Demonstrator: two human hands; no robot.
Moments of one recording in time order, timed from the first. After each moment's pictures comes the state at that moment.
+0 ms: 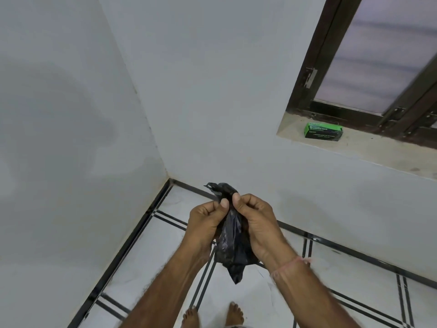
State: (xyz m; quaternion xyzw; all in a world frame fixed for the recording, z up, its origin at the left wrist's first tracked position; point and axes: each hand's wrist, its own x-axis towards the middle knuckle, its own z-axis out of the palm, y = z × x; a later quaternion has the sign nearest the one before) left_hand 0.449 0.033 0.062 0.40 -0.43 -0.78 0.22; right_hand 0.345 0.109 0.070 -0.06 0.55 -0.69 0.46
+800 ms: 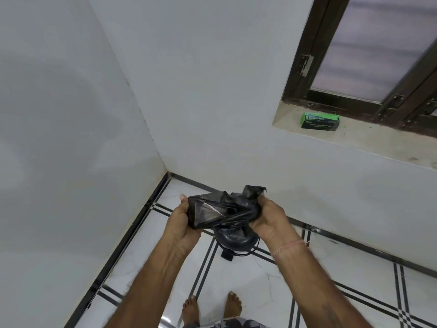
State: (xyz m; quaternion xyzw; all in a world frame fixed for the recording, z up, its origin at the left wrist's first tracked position) left_hand 0.449 0.013 0.034 0.48 -0.15 -0.83 0.25; right_hand 0.288 0.109 0.020 0.22 0.53 -0.68 0.46
